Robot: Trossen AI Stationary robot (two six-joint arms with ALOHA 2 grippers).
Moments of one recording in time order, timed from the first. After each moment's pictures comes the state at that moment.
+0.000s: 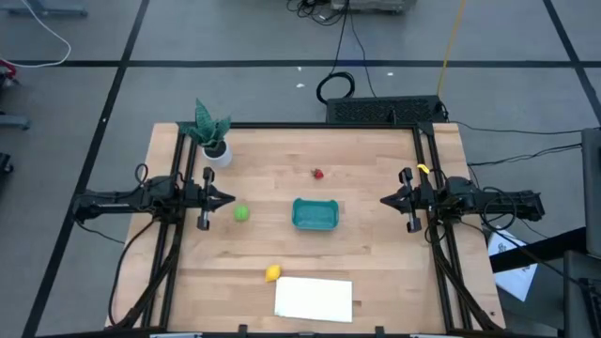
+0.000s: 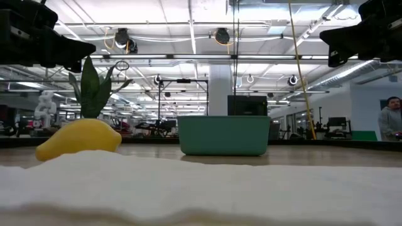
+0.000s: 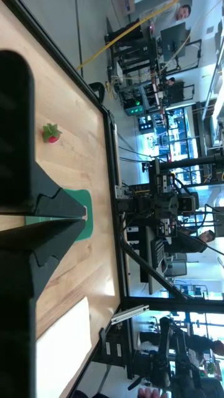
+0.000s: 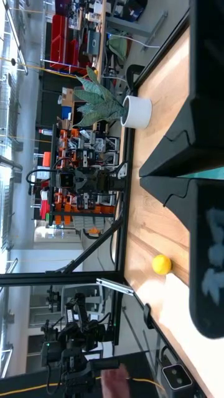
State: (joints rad) left arm 0.03 0.02 0.01 0.06 0.07 0.10; right arm 0.01 0.00 0.03 0.08 -0.07 -0.04
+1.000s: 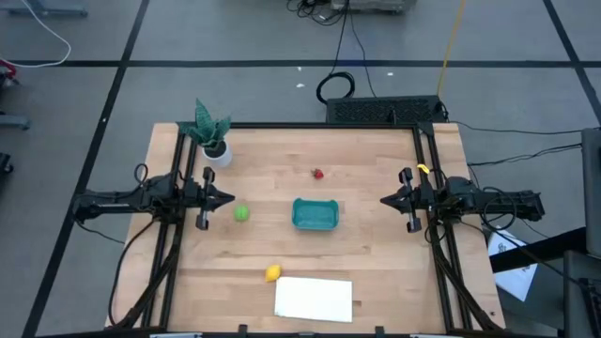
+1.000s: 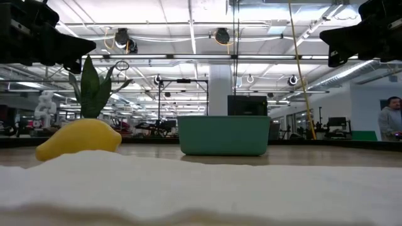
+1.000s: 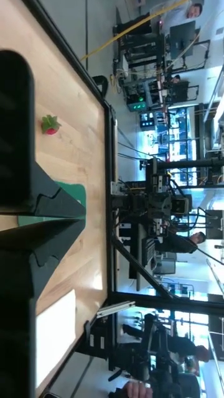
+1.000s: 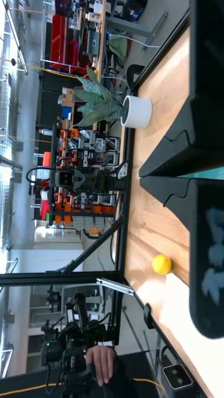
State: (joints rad) left arm 0.03 0.02 0.01 0.08 0.07 0.02; right arm 0.02 0.00 0.03 0.08 -0.07 -0.04
